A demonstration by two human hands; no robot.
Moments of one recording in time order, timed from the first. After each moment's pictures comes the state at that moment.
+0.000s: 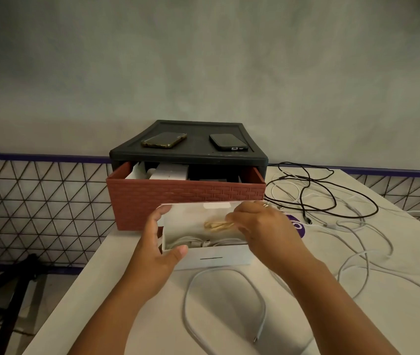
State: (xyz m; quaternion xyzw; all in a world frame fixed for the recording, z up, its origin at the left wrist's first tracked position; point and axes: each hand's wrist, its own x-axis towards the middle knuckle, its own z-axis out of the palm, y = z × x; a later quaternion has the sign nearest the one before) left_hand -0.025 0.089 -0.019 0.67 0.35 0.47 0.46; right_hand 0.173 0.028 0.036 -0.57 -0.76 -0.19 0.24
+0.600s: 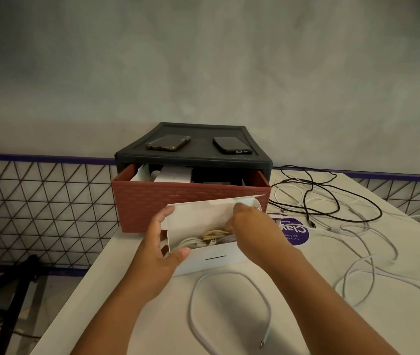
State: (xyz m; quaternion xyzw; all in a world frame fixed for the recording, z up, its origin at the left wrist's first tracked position) left_hand -0.029 0.088 -0.013 0.66 0.35 0.47 0.47; right_hand 0.143 0.056 0.055 -0.75 -0.66 -0.02 -0.02
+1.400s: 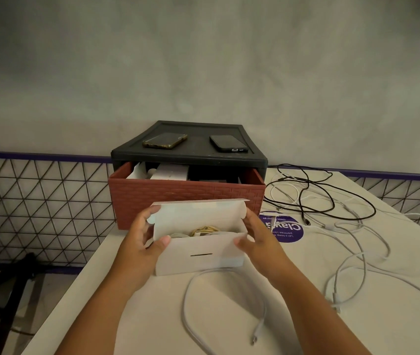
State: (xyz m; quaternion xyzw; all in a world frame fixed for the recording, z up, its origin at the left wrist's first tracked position) left_hand -0.039 0.105 -0.021 0.65 0.36 0.49 0.45; right_hand 0.173 0.034 -0.002 -0.59 -0.54 0.32 0.50
